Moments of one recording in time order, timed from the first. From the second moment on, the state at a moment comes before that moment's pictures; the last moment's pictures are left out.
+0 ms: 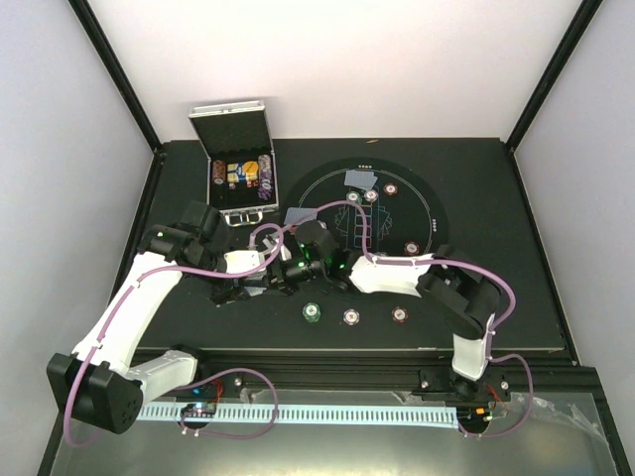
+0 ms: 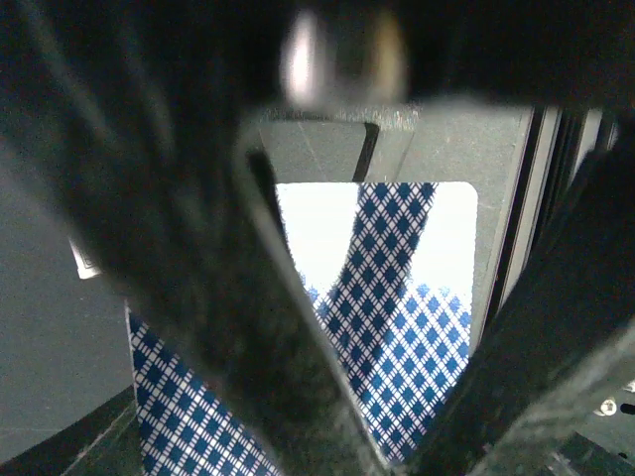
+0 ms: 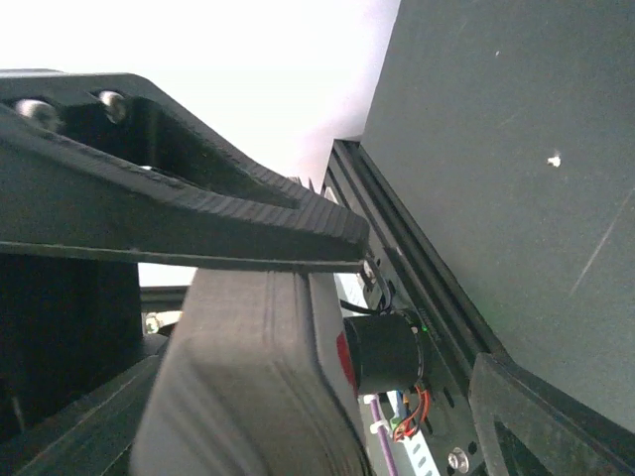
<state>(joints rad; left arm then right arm) -0.26 1.10 1.03 -1.24 0.40 1.02 0.98 1.85 1.09 0.39 -0.76 1.14</state>
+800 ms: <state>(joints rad) -0.26 1.10 1.03 -1.24 0.40 1.02 0.95 1.89 0.99 0.62 -0.80 1.22</state>
